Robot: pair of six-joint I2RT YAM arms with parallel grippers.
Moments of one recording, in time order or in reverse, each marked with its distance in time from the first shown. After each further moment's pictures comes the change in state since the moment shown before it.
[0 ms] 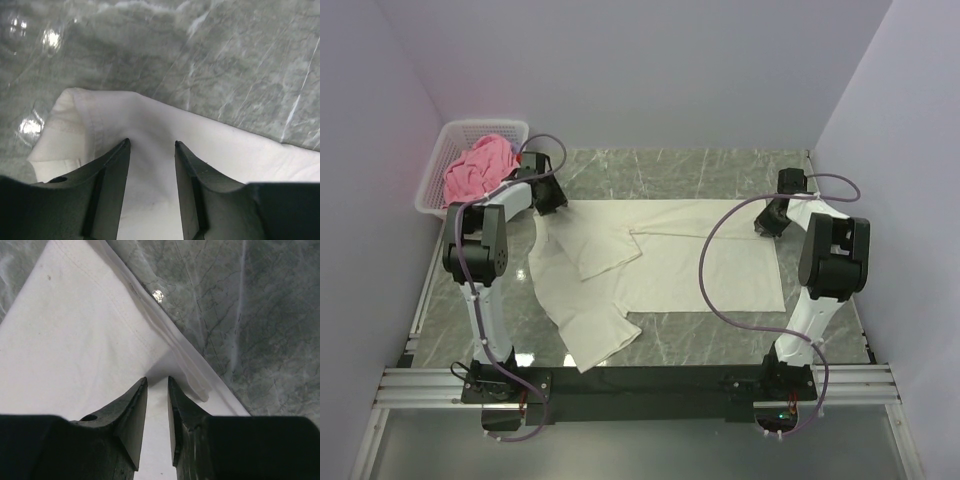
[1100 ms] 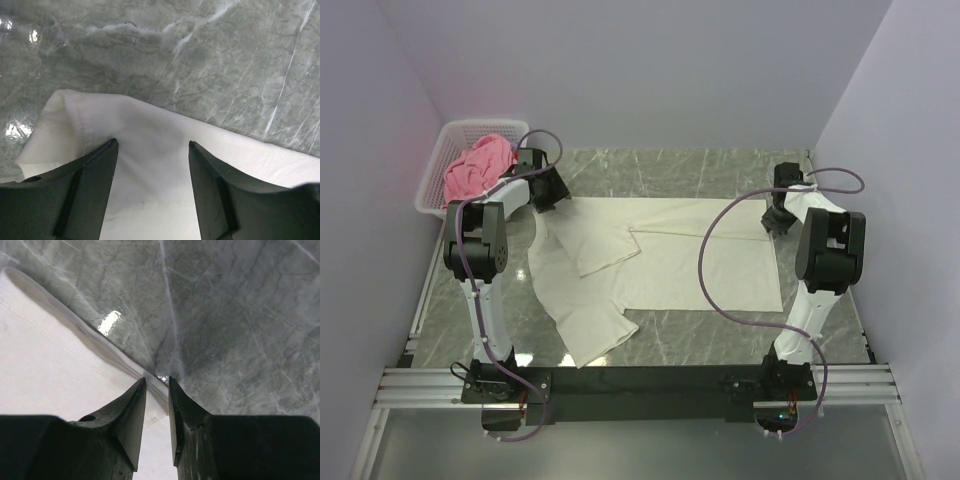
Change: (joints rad) left arm 0.023 0.046 0.070 -0.001 0.060 -0.033; right arm 0.019 0.064 0.120 -0.149 0.256 0.035
